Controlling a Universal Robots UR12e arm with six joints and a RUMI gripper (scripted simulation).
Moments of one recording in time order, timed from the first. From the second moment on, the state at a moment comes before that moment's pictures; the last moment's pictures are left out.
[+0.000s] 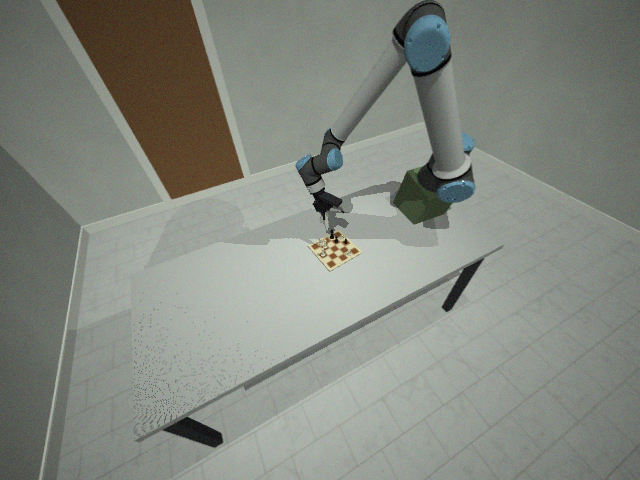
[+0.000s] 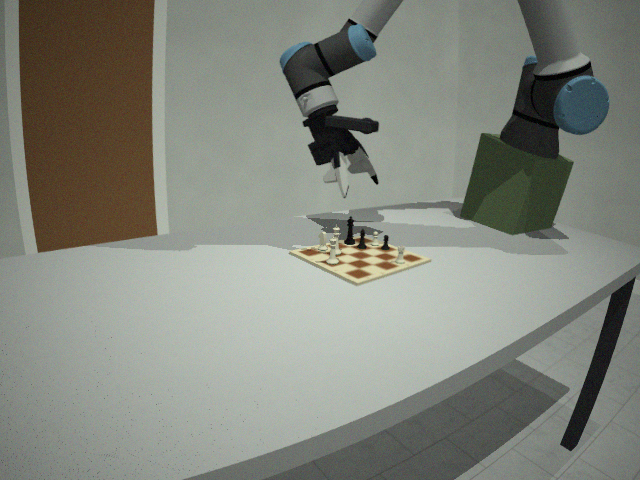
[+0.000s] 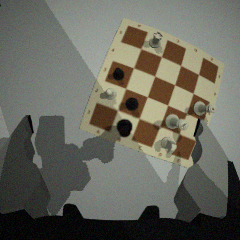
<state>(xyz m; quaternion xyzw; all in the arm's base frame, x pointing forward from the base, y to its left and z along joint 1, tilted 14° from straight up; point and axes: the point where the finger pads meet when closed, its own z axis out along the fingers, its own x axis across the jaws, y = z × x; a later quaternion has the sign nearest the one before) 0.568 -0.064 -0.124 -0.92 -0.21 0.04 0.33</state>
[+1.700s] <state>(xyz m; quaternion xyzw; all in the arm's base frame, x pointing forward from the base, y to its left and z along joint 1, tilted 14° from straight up) 0.539 -0.018 -0.082 -0.96 -0.24 -0.04 0.11</state>
